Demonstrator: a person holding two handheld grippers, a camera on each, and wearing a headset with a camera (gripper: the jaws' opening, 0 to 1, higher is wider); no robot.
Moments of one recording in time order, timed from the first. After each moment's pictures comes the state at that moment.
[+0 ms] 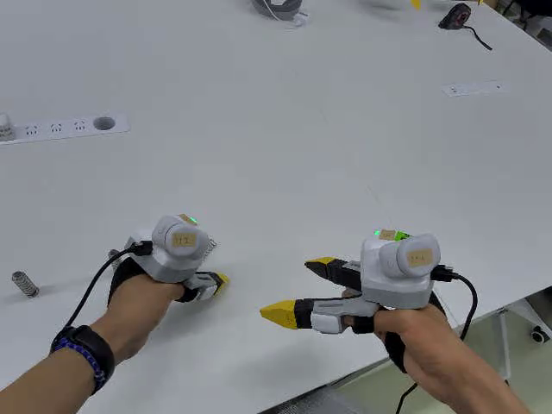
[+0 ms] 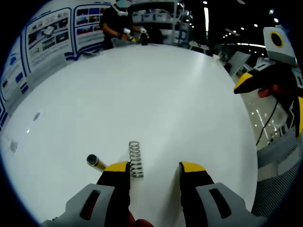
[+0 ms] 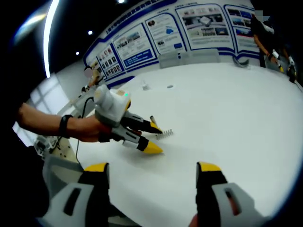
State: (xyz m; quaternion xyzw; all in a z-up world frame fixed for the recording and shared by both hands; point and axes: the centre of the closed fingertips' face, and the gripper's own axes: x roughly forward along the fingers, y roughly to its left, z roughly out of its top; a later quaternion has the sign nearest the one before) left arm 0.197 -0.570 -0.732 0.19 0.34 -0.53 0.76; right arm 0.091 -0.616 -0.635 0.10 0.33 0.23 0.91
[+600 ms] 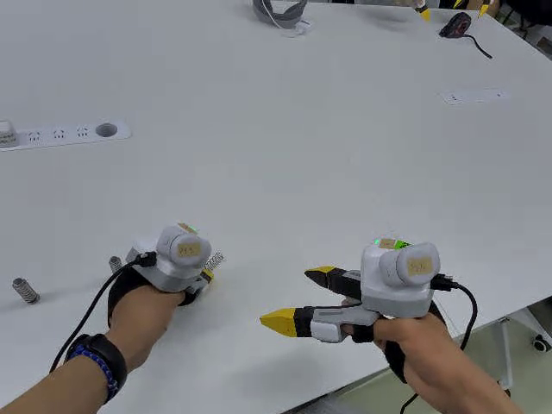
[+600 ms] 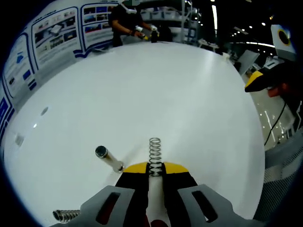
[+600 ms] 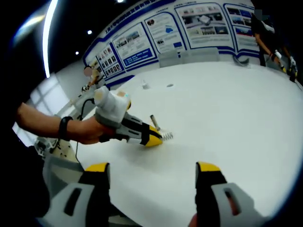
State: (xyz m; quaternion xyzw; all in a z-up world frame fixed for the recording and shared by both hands) left arm 0.203 -0.556 -0.732 0.20 0.35 -0.49 0.77; right arm 0.092 -0.612 -0.636 0.10 0.34 0.24 0.91
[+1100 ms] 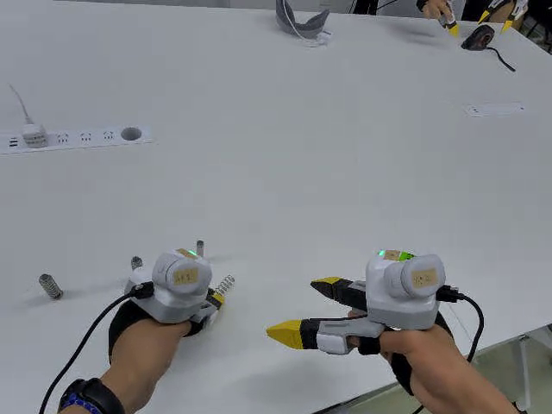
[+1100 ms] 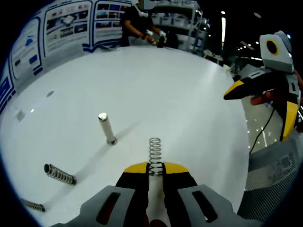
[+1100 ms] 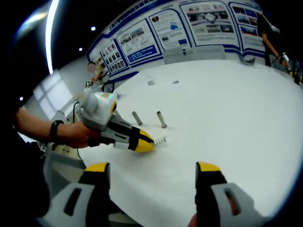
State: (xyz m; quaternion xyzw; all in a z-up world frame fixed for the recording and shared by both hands) left arm 0.167 -0.528 -0.723 0.13 0.36 -0.48 0.79; right arm 0.092 -0.594 -0.643 0.09 0.35 0.26 0.90
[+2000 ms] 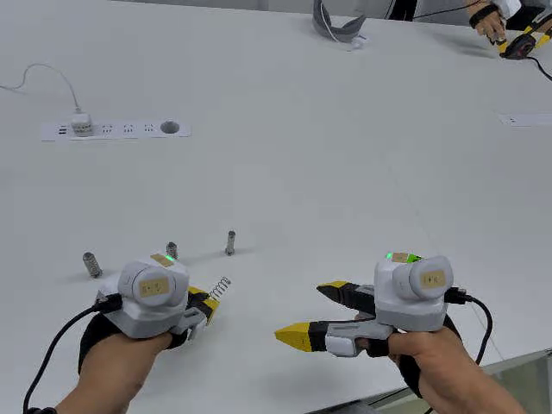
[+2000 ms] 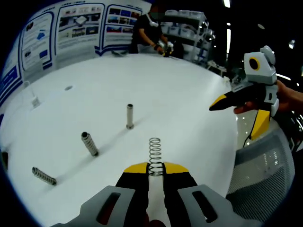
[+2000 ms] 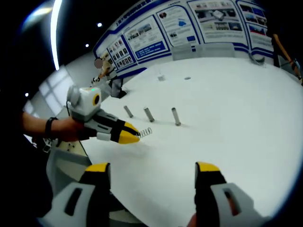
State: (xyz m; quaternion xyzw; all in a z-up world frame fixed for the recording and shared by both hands) left arm 0.151 -0.465 -0.690 0.09 0.35 -0.47 0.81; right arm 0.089 -0.561 -0.645 0.08 0.36 0.29 0.88
